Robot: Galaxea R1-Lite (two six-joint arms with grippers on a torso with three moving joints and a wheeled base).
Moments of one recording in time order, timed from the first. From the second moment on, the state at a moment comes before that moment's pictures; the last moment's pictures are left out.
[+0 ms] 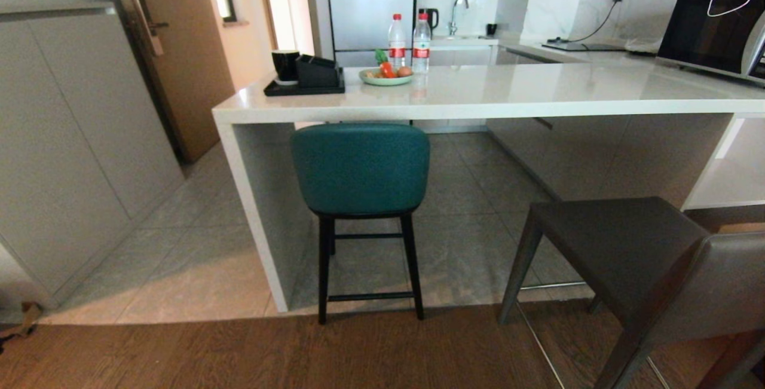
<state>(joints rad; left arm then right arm) 0.00 0.00 0.00 -0.01 0.00 0.01 0.00 0.00 0.00 -0.01 0.00 0.01</state>
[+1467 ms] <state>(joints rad) 0.00 0.00 0.00 -0.01 0.00 0.00 0.00 0.00 0.00 -0.01 0.00 0.01</state>
